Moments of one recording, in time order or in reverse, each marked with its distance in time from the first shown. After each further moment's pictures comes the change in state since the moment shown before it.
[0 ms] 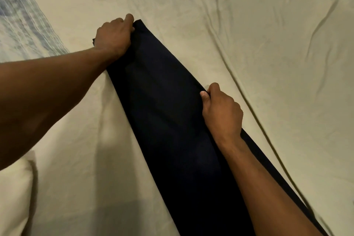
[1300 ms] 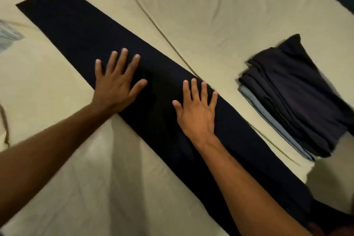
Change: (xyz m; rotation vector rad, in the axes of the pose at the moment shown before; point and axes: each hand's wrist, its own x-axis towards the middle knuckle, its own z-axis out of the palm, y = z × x) left_hand -0.310 0.188 -0.047 -0.163 -0.251 0.311; right_hand -0.252 0.103 -0.085 -0.195 -0.241 0.159
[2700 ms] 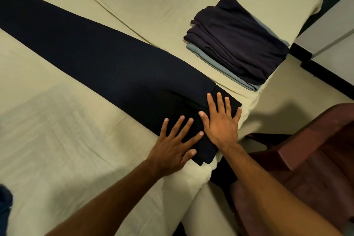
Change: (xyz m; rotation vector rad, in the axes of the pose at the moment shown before) left_hand -0.249 0.236 0.093 0.026 -0.223 0.684; right_hand -0.209 0.173 0.039 0.084 -0.057 0.289
